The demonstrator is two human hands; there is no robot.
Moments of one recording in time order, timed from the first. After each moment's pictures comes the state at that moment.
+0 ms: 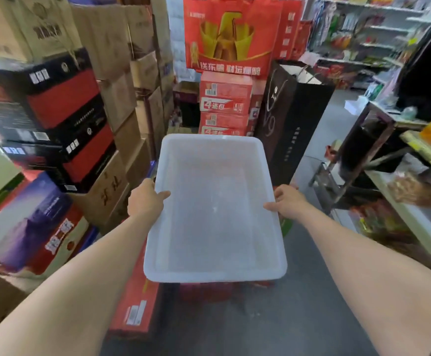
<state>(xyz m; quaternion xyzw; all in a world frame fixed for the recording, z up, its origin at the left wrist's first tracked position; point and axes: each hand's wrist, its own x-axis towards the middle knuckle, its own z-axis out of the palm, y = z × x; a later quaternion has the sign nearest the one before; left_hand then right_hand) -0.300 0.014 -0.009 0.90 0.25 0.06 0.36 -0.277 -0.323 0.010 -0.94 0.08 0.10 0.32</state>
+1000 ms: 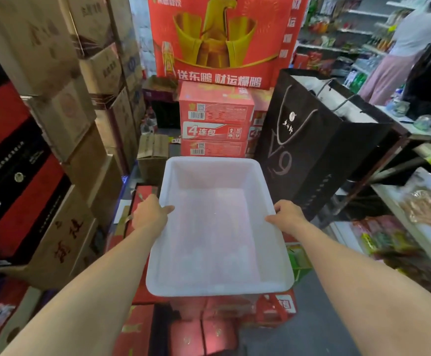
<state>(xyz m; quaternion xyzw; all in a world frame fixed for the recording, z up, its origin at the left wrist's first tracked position) 0.029 0.023 -0.067 0.93 0.20 -0.05 0.30 -0.002 -0.302 -0.029 -0.94 0.20 0.11 0.25</state>
